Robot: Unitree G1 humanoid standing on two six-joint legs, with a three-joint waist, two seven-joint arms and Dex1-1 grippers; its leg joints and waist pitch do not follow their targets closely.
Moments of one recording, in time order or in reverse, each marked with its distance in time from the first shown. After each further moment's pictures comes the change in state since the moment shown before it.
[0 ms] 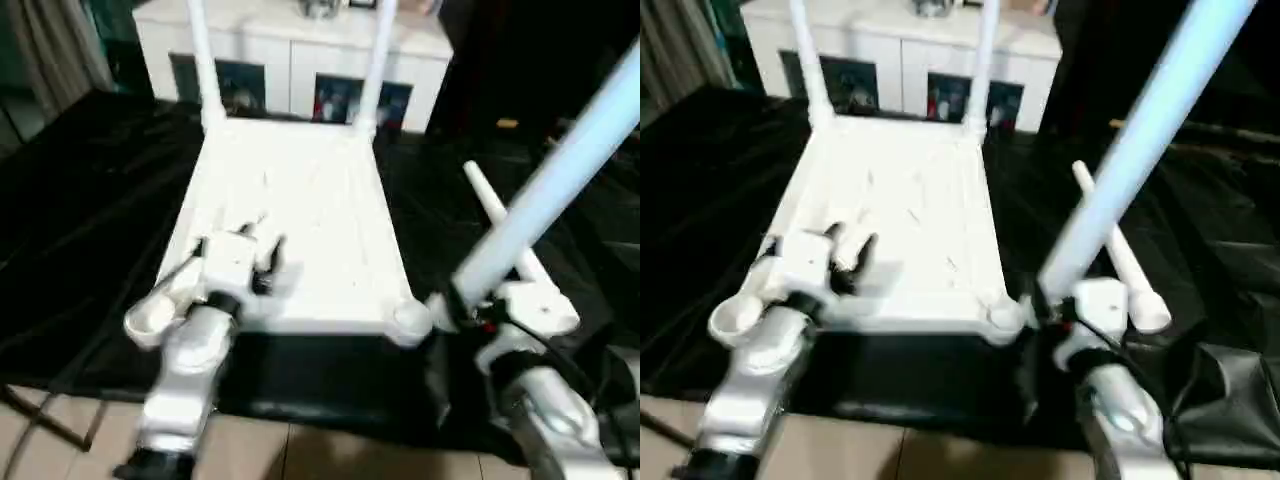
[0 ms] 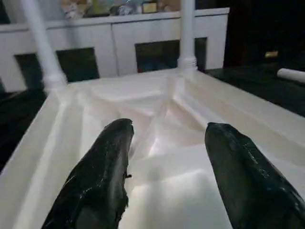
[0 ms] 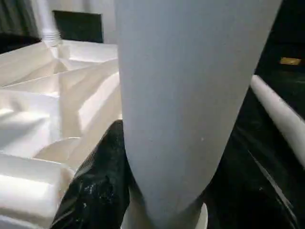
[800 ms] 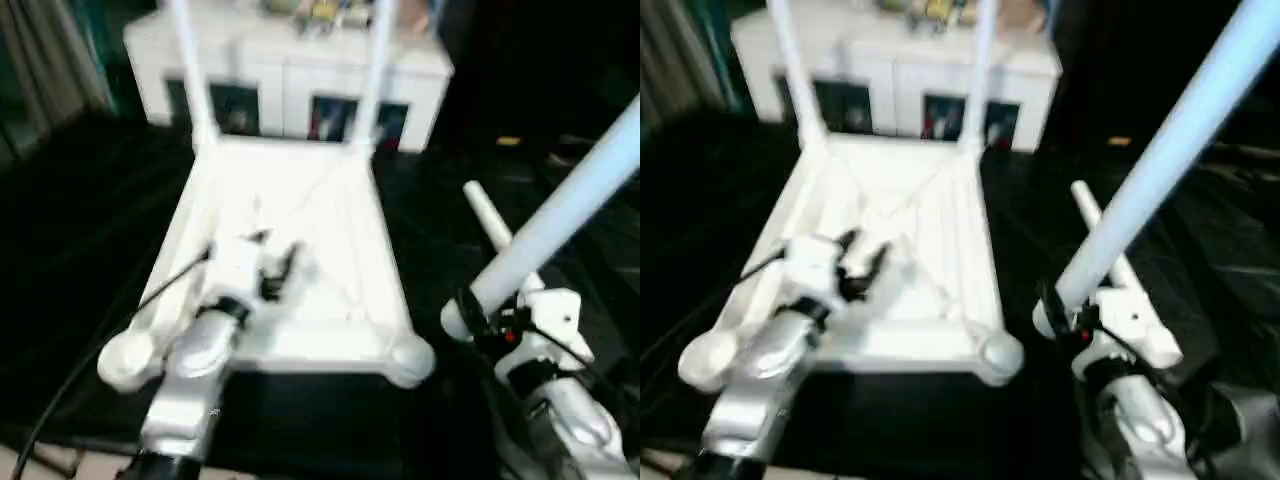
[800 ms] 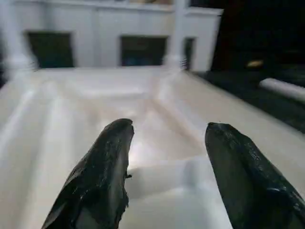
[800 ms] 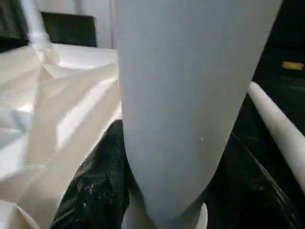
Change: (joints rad) left arm 0.024 -0.006 0.019 0.011 -0.082 0.026 -0.057; right arm 0.012 -0.036 -0.061 -0.022 0.080 0.023 0.042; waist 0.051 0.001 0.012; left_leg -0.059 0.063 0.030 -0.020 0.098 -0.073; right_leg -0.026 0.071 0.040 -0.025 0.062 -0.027
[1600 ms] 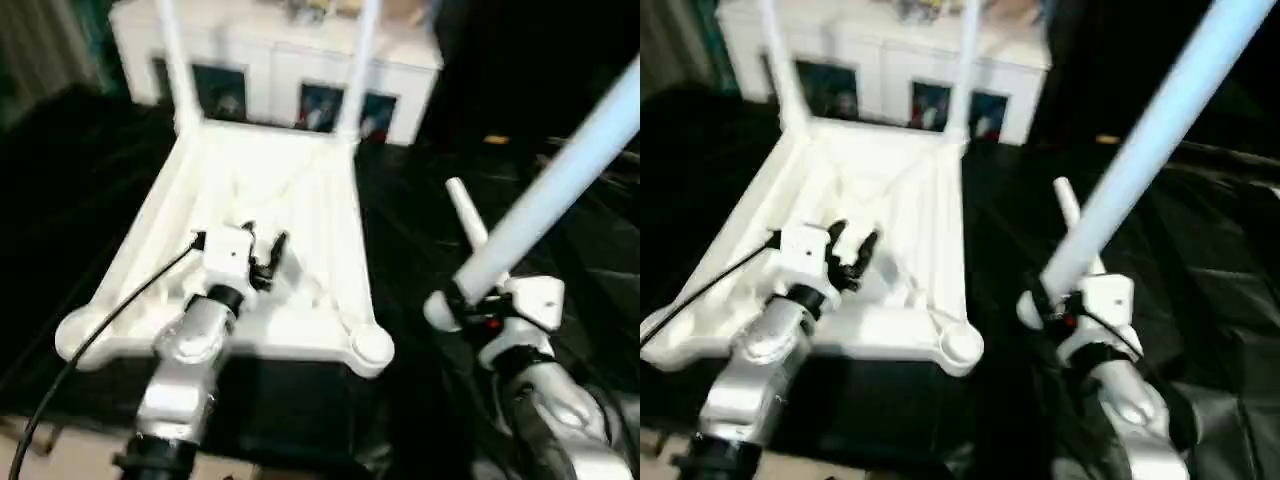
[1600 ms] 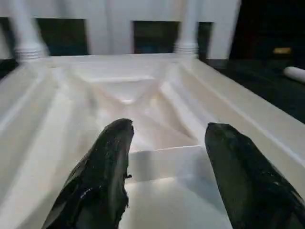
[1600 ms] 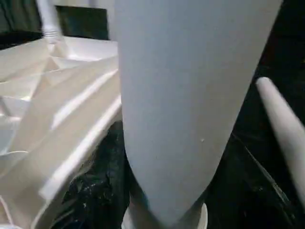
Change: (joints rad) left arm -0.099 0.020 0.008 0.067 0.023 0.050 0.029; right arm -0.051 0.021 0.039 0.039 -0.011 0.031 -0.022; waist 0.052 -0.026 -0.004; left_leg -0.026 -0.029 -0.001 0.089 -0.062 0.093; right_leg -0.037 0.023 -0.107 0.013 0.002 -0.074
